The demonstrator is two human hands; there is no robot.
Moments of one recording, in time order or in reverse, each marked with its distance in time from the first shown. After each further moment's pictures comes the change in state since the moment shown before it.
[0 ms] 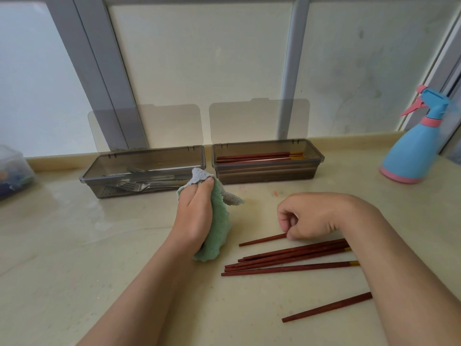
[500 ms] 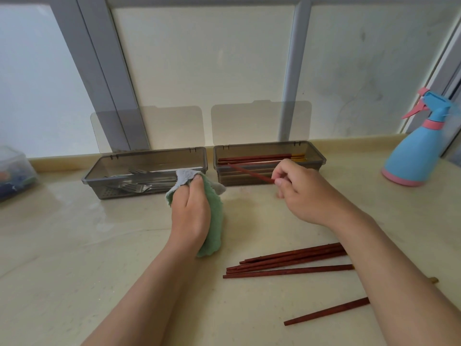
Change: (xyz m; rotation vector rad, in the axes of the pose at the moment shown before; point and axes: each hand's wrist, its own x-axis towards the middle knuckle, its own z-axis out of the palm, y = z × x) left_hand 0.001 0.001 0.000 0.033 0.177 0.025; right_hand 0.009 -0.007 0.004 0.396 0.666 -0.150
